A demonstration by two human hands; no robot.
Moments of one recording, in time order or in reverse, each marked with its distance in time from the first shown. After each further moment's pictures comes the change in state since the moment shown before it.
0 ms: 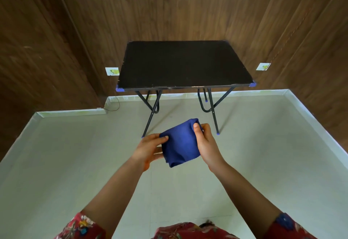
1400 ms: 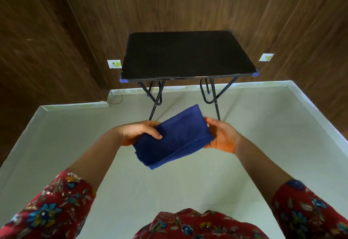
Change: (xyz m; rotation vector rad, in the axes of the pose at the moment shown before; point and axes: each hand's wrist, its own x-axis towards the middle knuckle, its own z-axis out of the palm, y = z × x) left_hand -0.011 0.040 -0.057 0.602 -0.475 -0.125; right_hand 0.011 0.016 -0.043 0.484 -0.551 0.312
